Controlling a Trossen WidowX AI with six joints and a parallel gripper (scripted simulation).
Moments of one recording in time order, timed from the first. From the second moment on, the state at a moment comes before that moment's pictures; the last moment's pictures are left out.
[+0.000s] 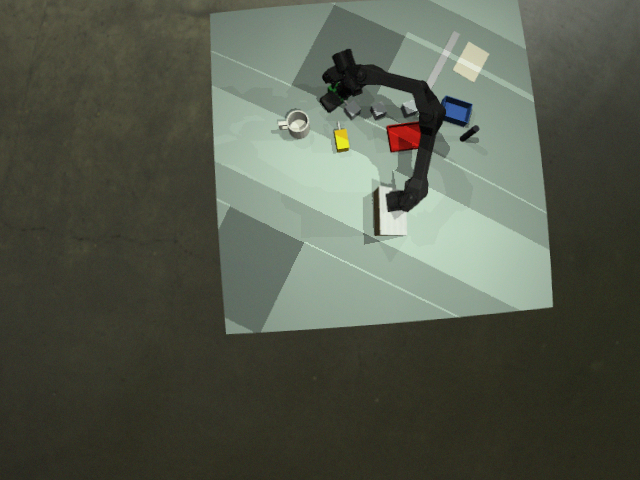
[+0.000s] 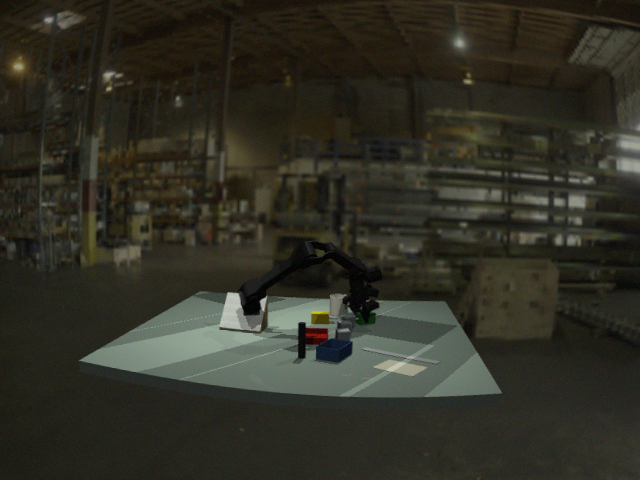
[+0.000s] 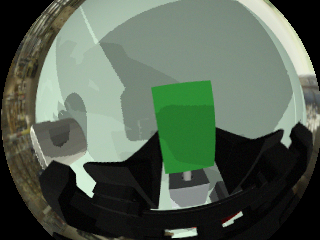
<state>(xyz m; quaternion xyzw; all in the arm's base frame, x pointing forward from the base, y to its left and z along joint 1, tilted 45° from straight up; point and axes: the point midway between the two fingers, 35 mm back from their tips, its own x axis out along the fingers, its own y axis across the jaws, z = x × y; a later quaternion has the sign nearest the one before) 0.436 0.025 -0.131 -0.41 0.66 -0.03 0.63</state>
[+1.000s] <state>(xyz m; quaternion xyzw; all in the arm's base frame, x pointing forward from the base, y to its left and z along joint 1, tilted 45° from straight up) 0.433 0.023 -0.129 -0.41 0.66 -0.04 0.63</state>
